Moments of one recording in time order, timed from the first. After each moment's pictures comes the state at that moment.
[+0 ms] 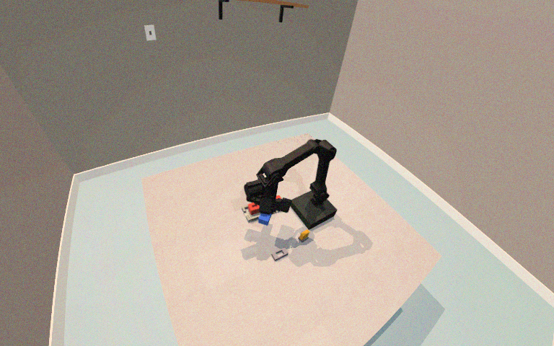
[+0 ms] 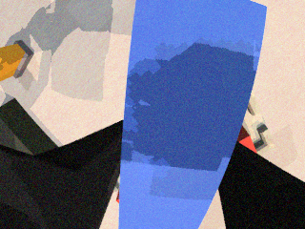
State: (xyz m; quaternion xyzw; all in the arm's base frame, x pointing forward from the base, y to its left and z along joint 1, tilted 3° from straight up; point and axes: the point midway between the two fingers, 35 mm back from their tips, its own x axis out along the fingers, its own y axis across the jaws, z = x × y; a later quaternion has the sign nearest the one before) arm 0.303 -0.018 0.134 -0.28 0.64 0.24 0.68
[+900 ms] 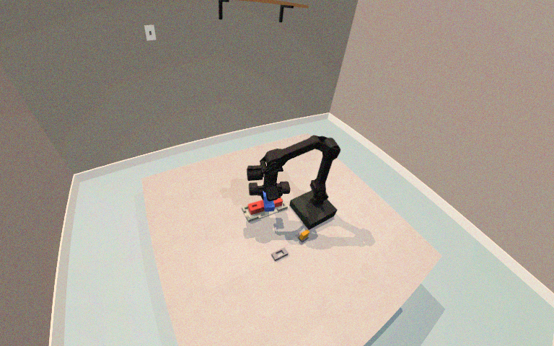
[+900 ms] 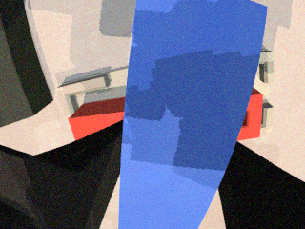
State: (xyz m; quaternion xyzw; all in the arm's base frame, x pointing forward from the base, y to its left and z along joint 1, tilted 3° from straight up) arm 0.260 -0.091 0.117 -0.42 0.57 0.37 0.60
